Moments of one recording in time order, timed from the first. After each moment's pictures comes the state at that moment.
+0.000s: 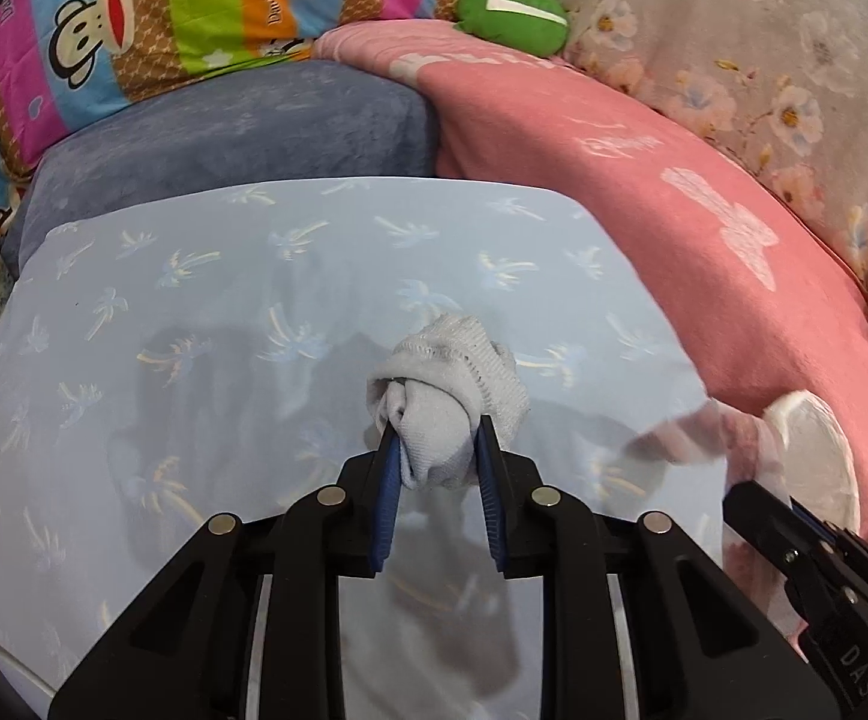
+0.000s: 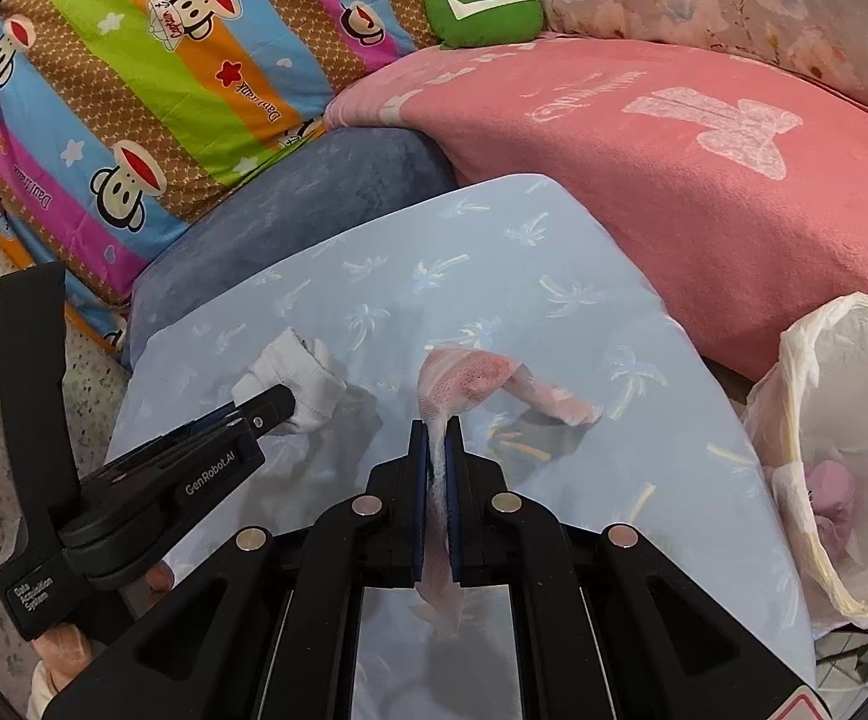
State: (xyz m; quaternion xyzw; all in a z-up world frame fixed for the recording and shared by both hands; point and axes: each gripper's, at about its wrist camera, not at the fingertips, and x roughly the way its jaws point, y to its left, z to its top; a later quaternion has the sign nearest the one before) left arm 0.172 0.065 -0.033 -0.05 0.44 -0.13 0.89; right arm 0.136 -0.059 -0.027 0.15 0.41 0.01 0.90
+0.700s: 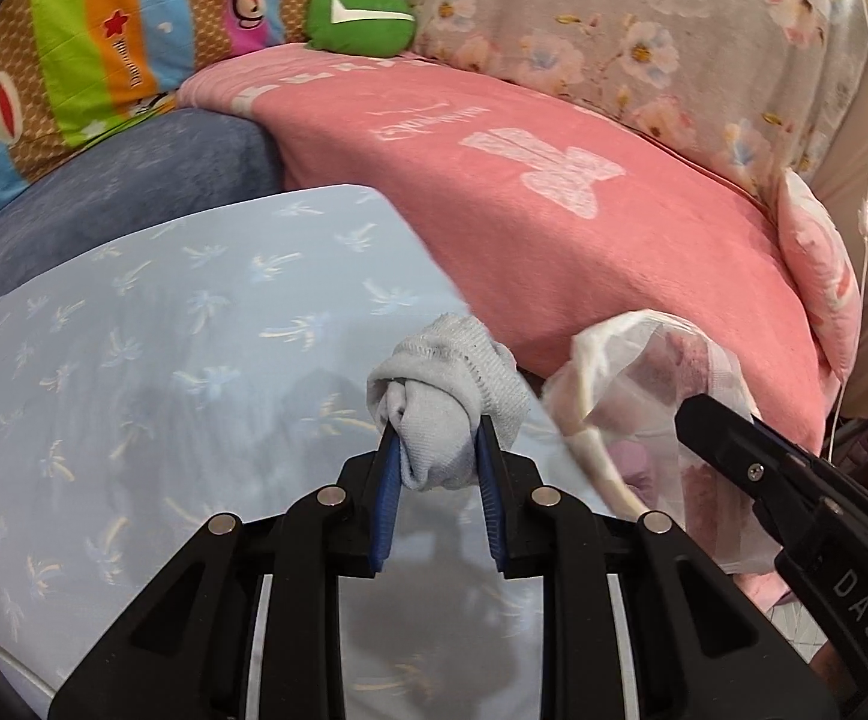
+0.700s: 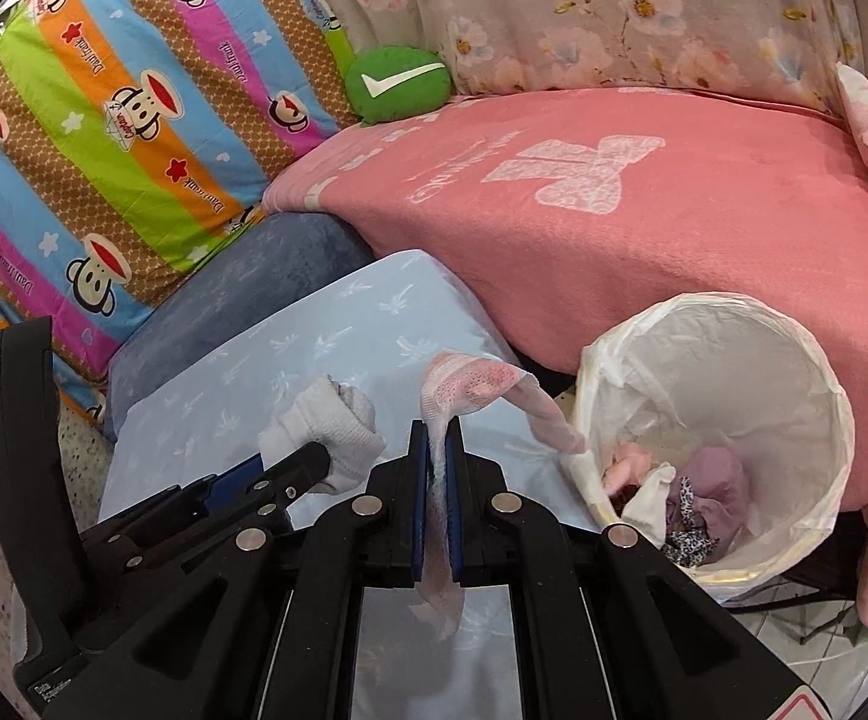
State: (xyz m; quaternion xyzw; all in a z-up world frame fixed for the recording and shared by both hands) left arm 0.106 -0.049 0.000 0.01 0.42 -0.24 0.87; right arm 0.042 -0.165 0.018 0.19 0.35 -0.07 0.91
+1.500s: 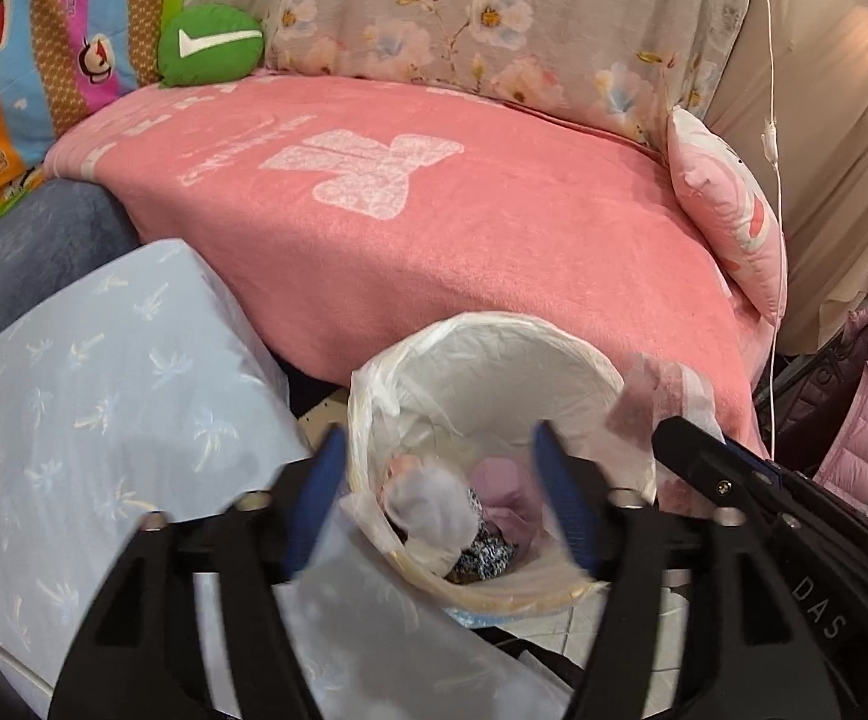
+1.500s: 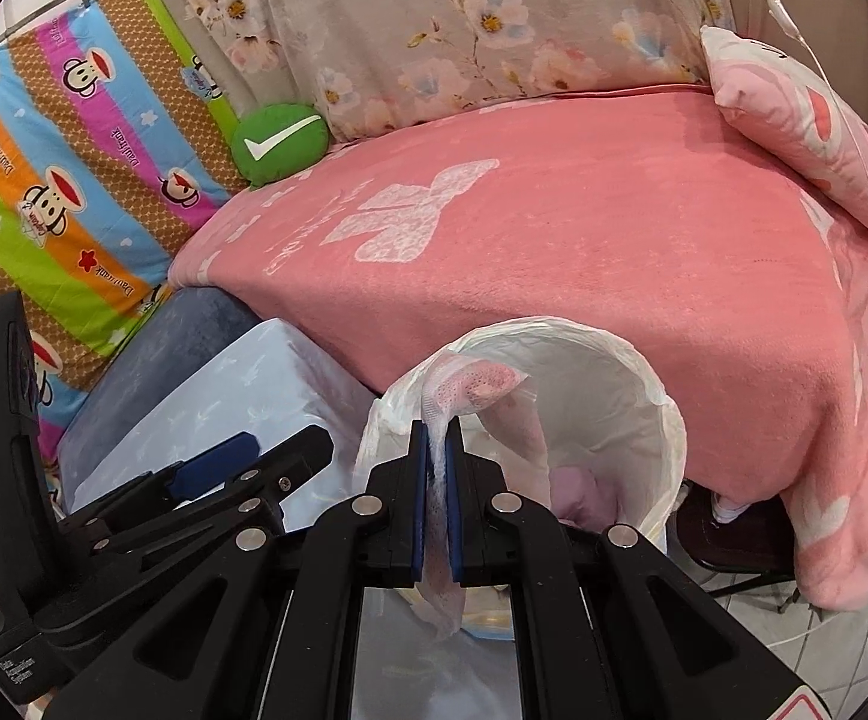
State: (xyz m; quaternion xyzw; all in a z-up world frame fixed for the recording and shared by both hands) left arm 0.082 -0.177 0.014 0.06 0.39 -0.34 0.85; right arm -0.007 -0.295 0.014 0.24 0.32 -0.17 0.90
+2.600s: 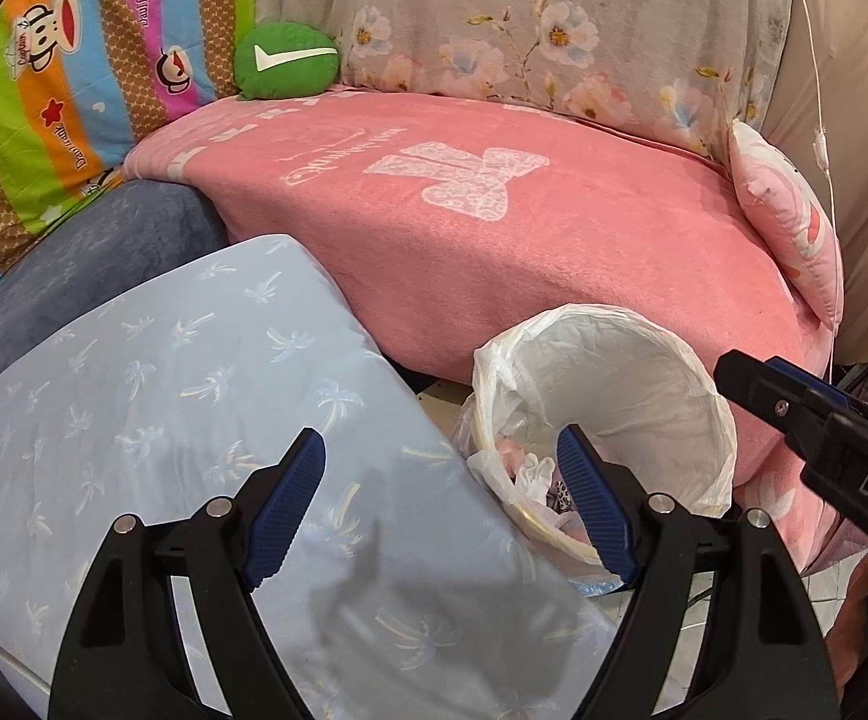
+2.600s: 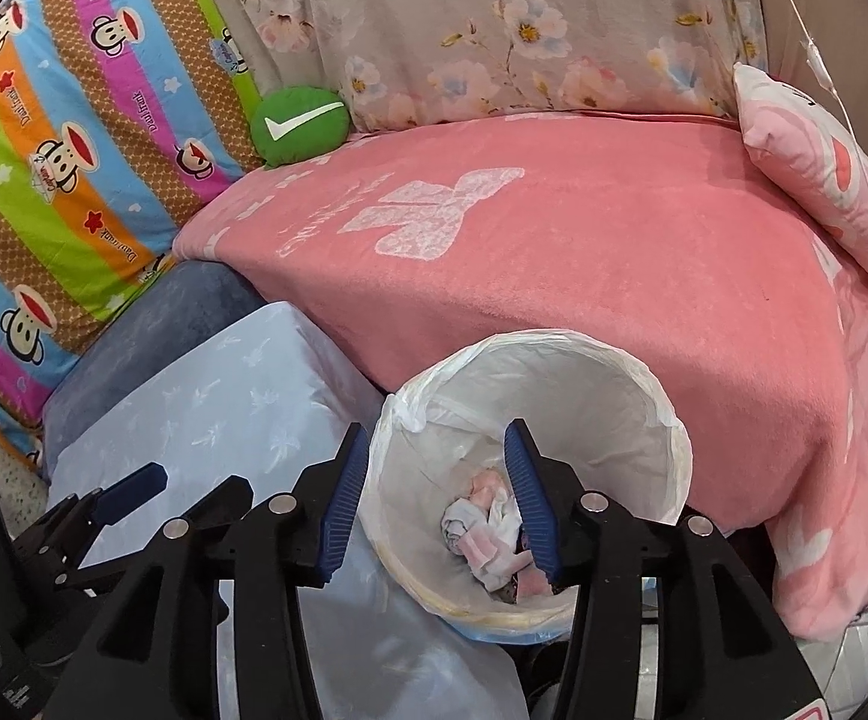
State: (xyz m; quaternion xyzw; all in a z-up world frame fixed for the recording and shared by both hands) left arm 0.074 -0.121 0.011 0.07 0.38 -0.27 0.88; right arm 0.002 -0.265 0.021 0.18 0.34 -0.16 0.91
